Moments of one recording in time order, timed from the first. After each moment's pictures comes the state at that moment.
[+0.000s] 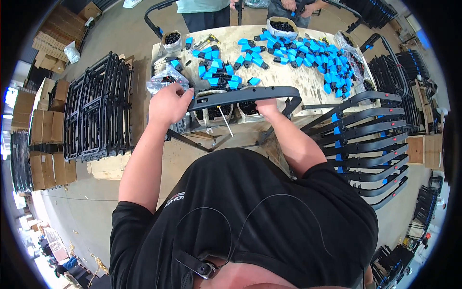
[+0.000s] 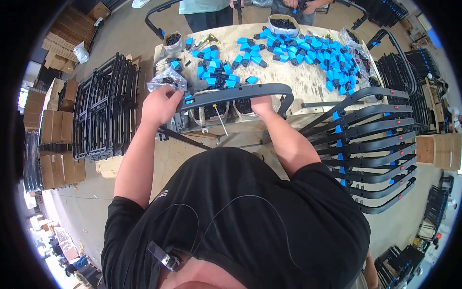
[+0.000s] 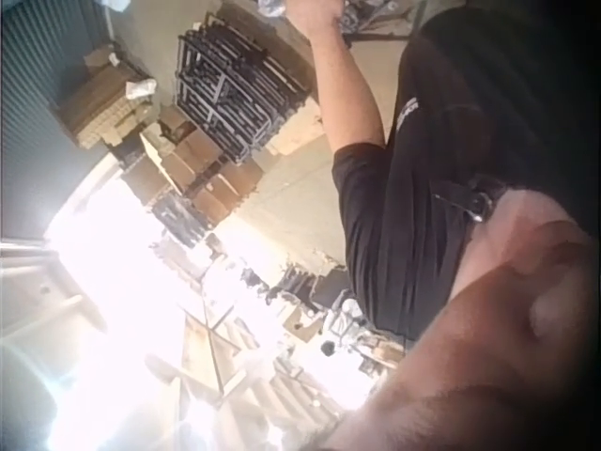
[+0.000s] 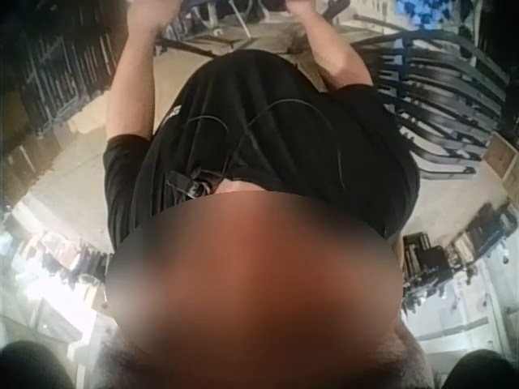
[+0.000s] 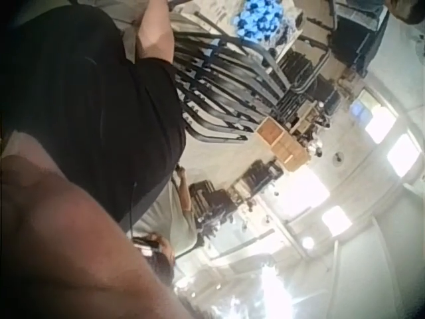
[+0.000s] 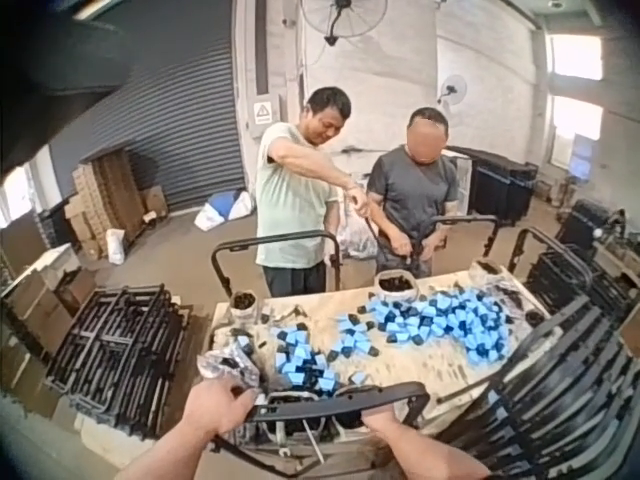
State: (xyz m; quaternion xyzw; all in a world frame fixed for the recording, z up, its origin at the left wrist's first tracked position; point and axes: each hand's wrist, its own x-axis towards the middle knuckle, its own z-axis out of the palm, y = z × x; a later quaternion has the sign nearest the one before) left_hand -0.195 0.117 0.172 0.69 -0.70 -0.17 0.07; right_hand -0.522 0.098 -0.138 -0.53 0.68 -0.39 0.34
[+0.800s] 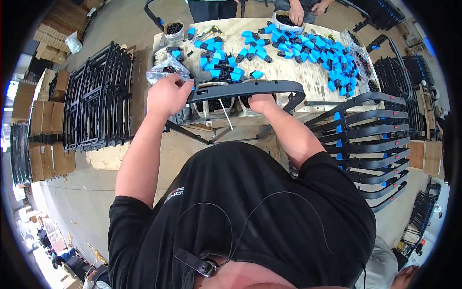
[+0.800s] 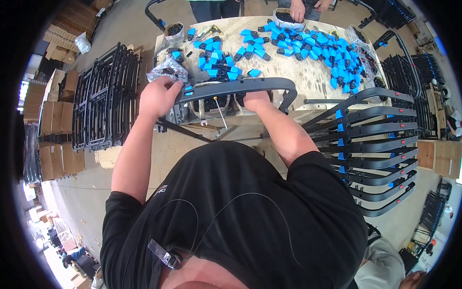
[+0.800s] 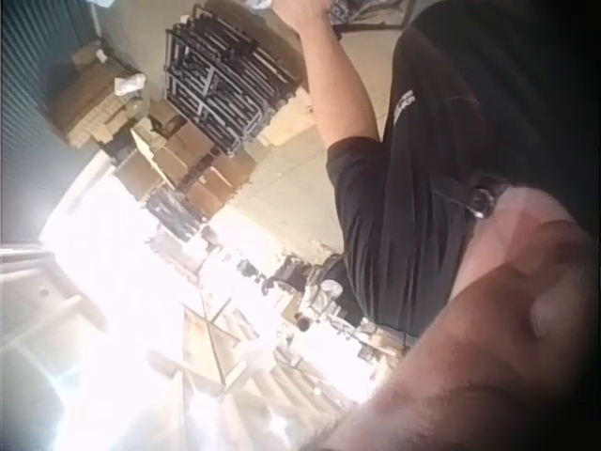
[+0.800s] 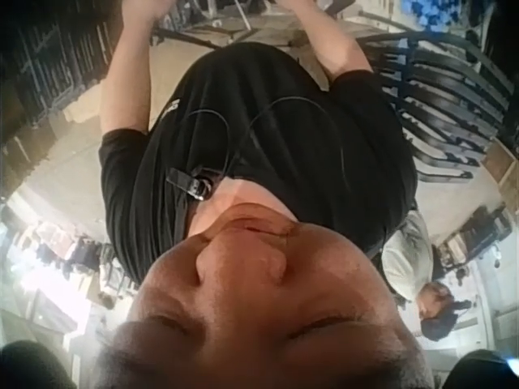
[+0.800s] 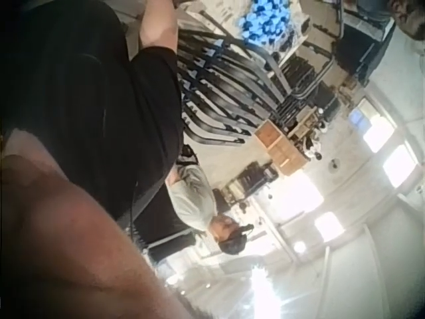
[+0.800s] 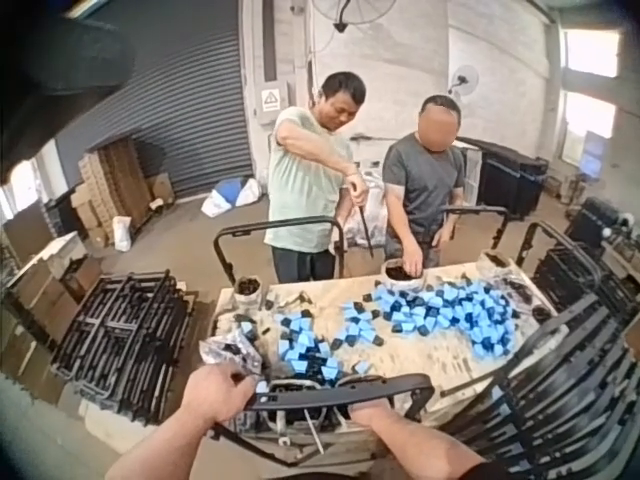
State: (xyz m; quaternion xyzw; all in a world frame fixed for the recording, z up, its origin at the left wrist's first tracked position) left_hand -0.192 0.122 0.166 0.71 -0.68 -0.16 0.07; right_hand -0.490 0.096 -0.074 -0.76 0.63 0.00 0.15
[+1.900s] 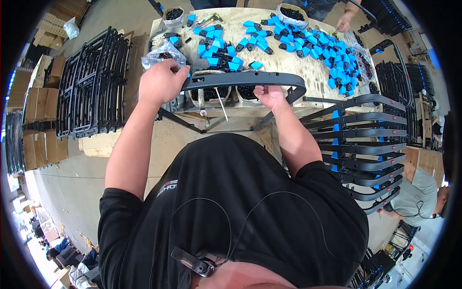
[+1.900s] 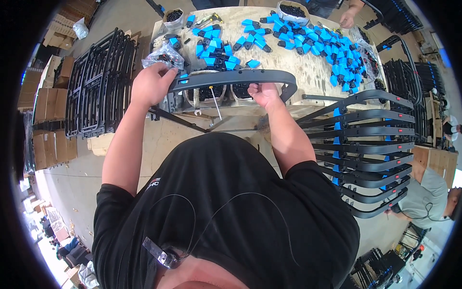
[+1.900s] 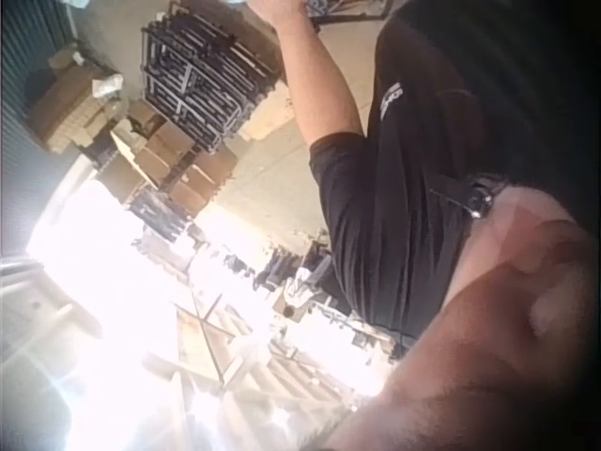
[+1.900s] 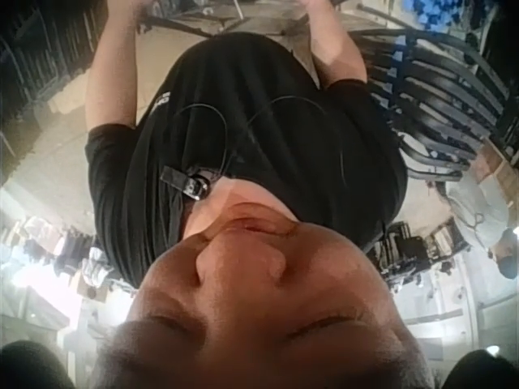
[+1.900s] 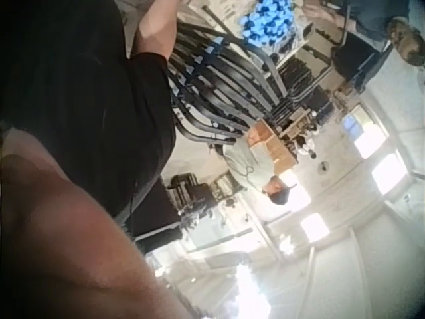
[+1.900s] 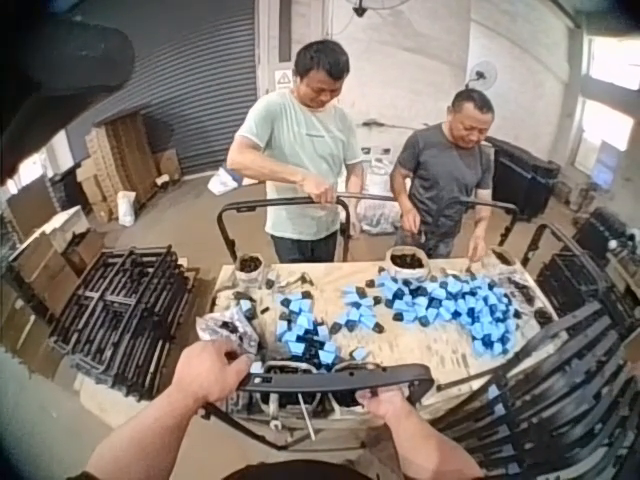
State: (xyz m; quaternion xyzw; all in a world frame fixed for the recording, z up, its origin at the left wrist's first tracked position) left_hand -0.189 0.122 0.161 0.71 -0.69 -0.15 0.06; right_hand -0.527 0.100 -0.076 0.03 0.31 -0.51 0.80
